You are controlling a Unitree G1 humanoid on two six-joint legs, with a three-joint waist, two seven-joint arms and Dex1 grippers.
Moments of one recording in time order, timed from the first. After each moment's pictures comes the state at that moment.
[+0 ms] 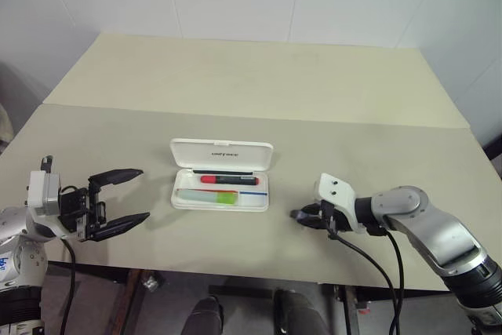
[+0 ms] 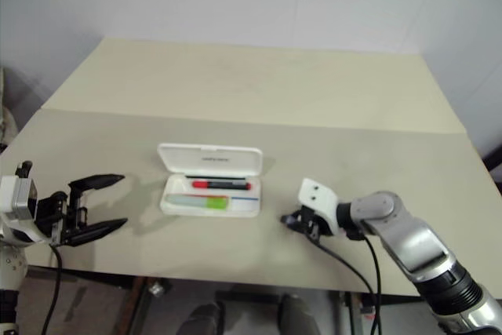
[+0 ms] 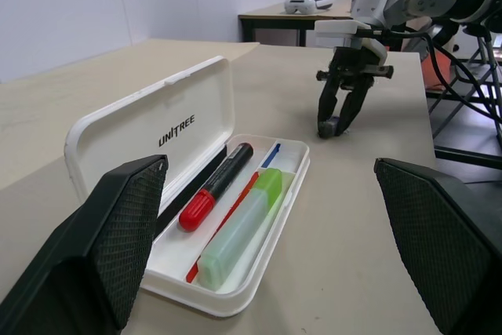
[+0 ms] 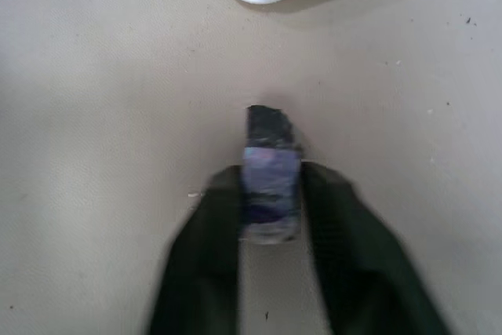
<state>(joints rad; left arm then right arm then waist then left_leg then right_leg) -0.15 0.74 0.42 0.21 -0.72 -0.03 -1.50 -0.38 -0.82 0.28 -0.38 0.26 0.75 0.96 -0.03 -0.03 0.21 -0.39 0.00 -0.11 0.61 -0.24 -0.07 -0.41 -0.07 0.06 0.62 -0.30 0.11</state>
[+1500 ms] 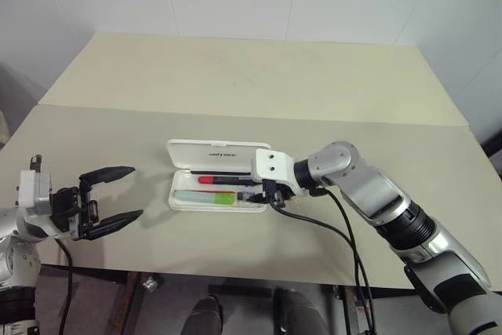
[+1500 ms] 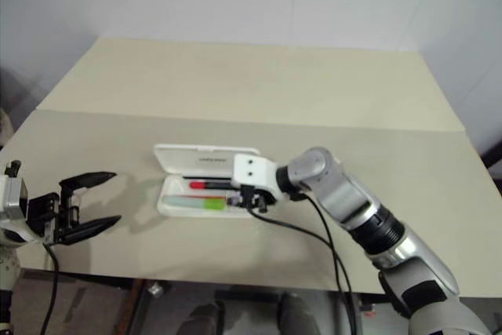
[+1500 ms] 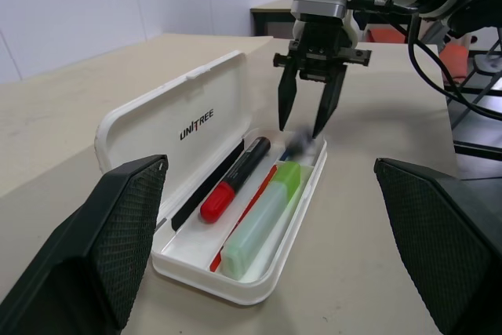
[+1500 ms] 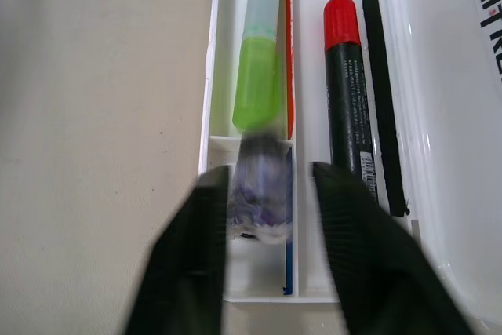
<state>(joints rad) -0.14 0.76 0.46 0.23 -0.71 -0.05 -1.49 -0.83 -0.54 0.54 -0.15 0.08 0.64 1.09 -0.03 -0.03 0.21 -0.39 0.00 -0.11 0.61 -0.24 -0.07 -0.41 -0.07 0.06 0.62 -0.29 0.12</state>
